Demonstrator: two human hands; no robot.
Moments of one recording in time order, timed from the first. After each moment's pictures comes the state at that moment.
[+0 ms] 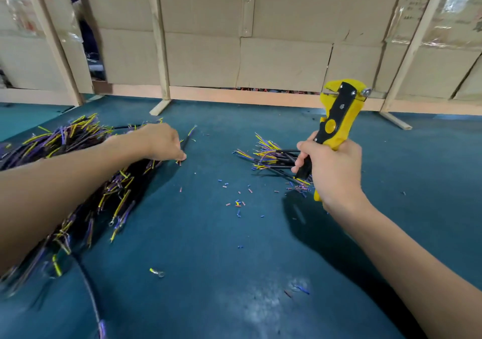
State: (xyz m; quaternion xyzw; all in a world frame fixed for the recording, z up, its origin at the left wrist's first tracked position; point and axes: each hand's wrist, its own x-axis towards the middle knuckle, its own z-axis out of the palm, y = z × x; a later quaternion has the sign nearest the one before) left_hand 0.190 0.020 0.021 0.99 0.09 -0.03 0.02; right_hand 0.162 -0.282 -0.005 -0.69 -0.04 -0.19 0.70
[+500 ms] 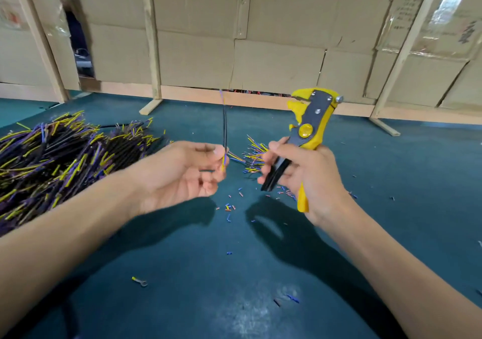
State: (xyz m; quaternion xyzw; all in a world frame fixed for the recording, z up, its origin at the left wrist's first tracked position) left_hand 0.122 -0.051 0.006 0.59 -0.07 -0.17 0.79; right_hand 0.149 -0.270 0.001 -0.58 -0.13 0.01 0.80
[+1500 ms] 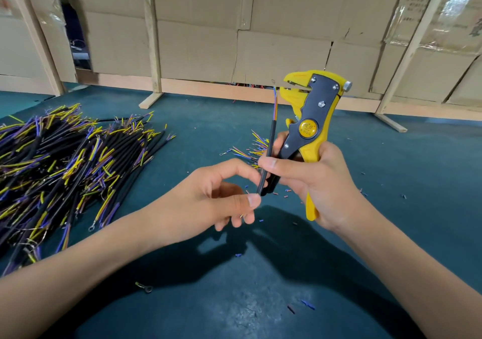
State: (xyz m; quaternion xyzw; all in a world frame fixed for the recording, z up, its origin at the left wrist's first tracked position) left_hand 0.086 -0.072 -0.016 0.76 -0.20 -0.08 0.61; right_hand 0.133 -0.267 0.003 -0.63 -0.23 0.01 0.74
